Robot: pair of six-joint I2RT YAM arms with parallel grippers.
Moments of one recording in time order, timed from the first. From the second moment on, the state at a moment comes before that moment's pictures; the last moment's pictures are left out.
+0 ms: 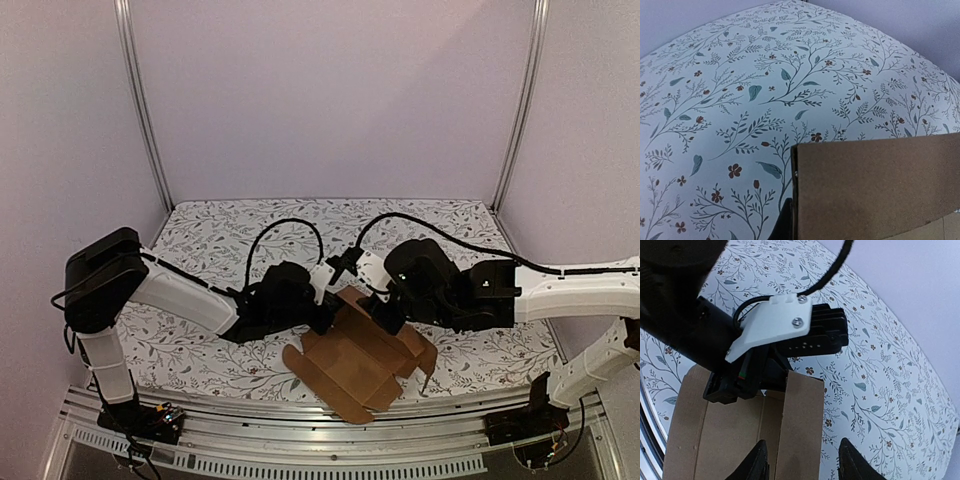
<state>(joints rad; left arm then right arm) -1.01 1.87 0.88 0.51 -0.14 -0.17 1.21 1.39 1.02 -0.31 0.47 -0.07</state>
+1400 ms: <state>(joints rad) -1.01 1.97 0.90 0.61 -0.03 -0.10 0.95 1.59 0.82 0.15 0.10 0.41</state>
